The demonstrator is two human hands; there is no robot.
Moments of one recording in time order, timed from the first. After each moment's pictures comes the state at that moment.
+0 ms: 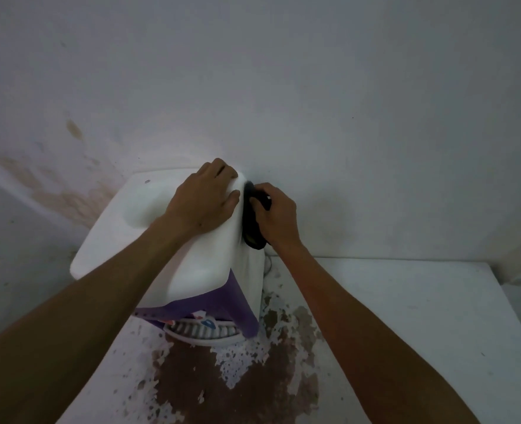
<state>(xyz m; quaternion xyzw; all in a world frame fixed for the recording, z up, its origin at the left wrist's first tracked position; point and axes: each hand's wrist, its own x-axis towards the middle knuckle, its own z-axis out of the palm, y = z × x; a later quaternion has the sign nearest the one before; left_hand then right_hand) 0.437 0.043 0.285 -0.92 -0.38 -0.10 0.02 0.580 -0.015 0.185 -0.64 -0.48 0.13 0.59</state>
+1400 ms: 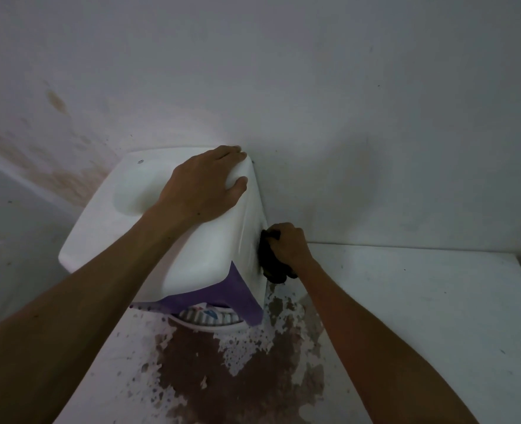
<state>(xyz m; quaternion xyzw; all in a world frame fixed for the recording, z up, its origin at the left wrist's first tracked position) 0.440 0.049 0.278 -0.91 -0.40 -0.08 0.00 0.588 -0.014 0.057 -0.72 -0.50 0.31 0.36</state>
